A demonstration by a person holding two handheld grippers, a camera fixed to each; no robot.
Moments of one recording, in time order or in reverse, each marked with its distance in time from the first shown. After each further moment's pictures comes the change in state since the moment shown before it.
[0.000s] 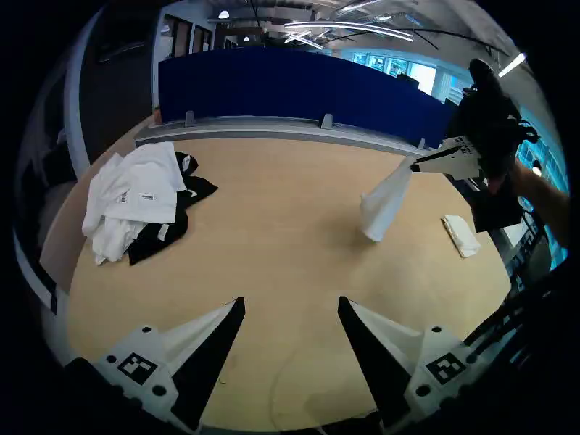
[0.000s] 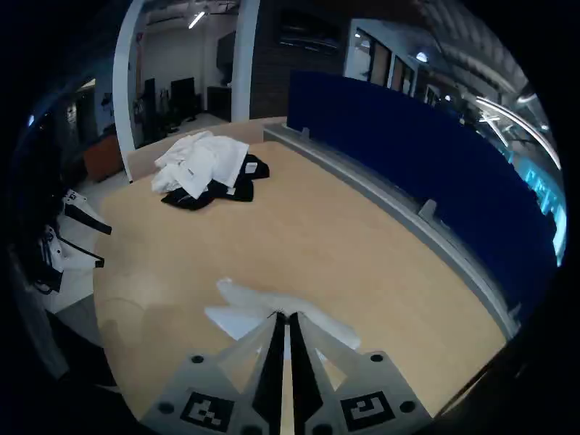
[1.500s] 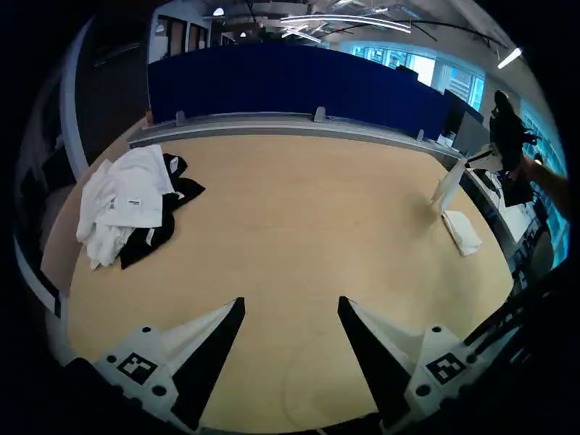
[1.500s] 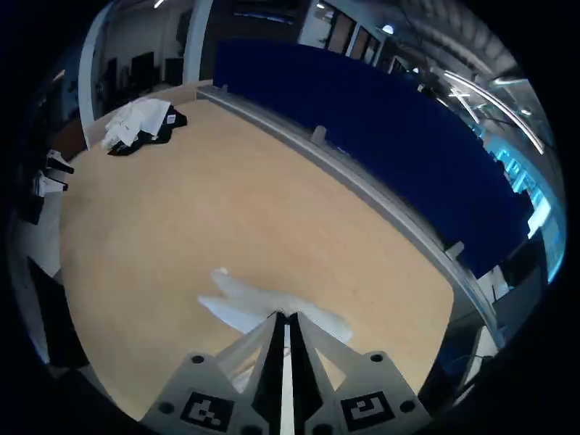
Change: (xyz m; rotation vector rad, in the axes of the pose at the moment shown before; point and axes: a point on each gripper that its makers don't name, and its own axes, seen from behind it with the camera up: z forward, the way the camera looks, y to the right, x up) left arm 0.004 0.034 0.014 0.017 -0.032 0.025; right arm -0.159 0.228 -0.150 -0.198 -0.188 0.037
